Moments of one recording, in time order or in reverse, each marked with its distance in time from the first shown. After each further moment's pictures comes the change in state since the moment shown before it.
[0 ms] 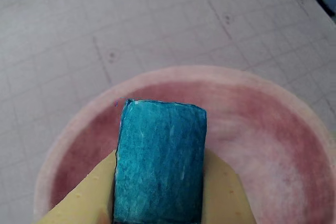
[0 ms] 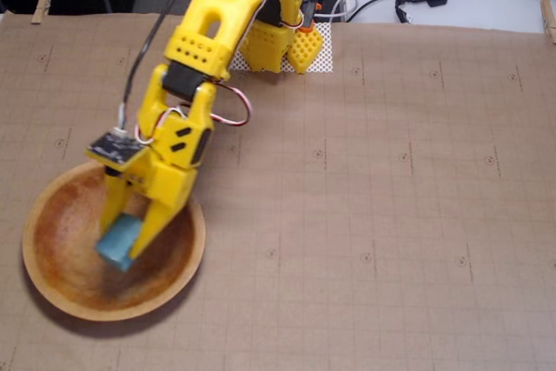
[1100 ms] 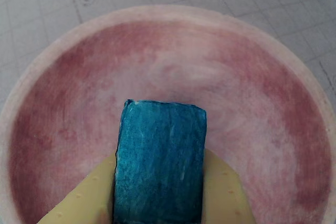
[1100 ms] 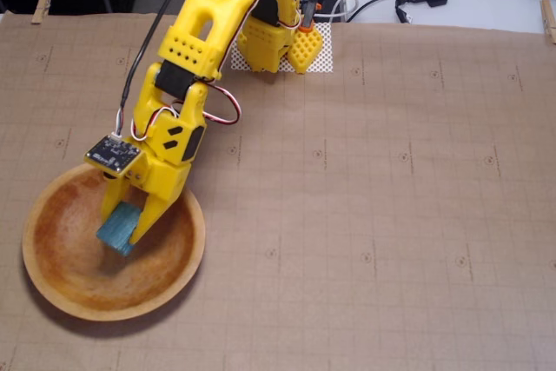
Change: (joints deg) arm 1.2 0.0 5.2 0.9 -5.2
